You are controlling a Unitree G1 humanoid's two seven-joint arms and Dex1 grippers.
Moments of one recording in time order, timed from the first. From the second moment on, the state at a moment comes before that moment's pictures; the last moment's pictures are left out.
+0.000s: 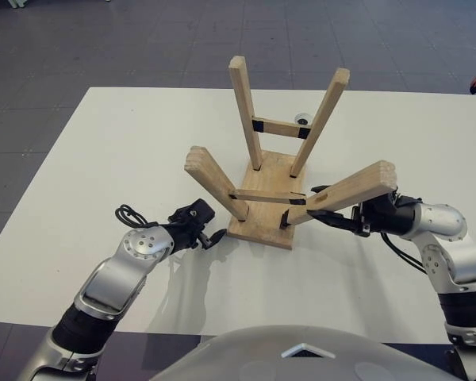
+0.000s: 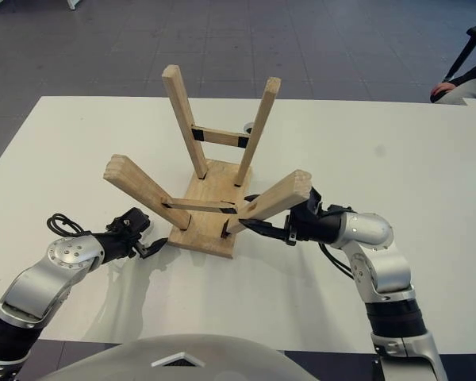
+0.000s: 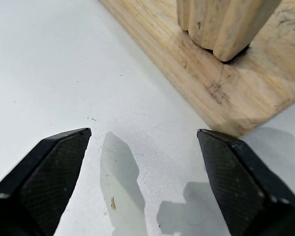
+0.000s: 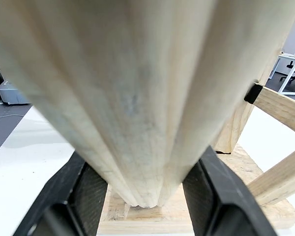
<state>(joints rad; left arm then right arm) 0.08 0.72 -0.28 -0.48 -0.17 0.79 -0.46 -0.02 -0.58 0.08 -0.21 0.51 0.14 1.13</state>
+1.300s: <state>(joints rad) 0.11 0.66 -0.27 -0.51 -0.11 0.82 -0.43 -0.22 -0.68 0.27 -0.25 0.44 0.28 1.10</state>
